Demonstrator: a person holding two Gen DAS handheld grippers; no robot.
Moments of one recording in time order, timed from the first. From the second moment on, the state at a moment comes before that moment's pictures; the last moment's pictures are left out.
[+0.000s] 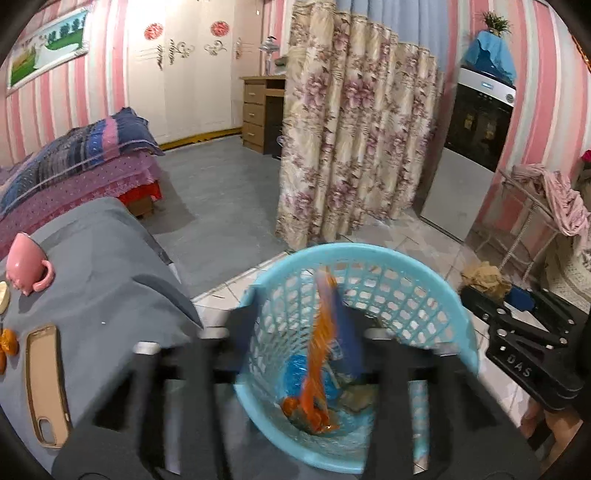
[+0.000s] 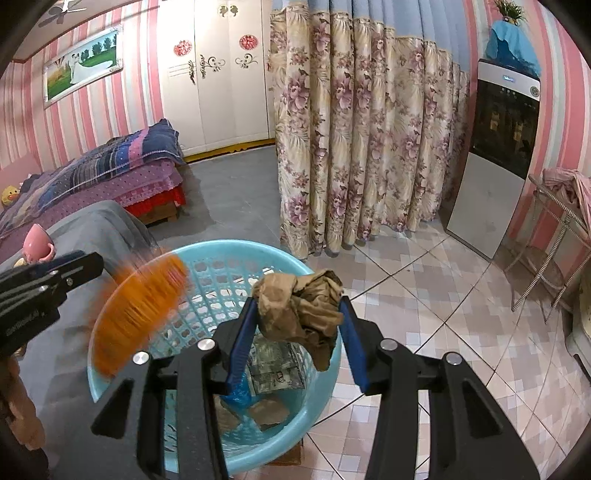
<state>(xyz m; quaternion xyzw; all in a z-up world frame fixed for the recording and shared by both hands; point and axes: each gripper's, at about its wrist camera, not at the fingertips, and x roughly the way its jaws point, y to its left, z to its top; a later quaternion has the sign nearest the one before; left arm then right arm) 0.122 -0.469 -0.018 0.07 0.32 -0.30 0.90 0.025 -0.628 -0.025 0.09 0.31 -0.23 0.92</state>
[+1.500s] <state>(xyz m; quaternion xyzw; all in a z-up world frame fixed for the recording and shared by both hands) 0.158 -0.194 0.023 0.03 0.29 -0.14 0.95 0.124 -0.471 -0.026 0.07 0.32 -0.18 0.93</state>
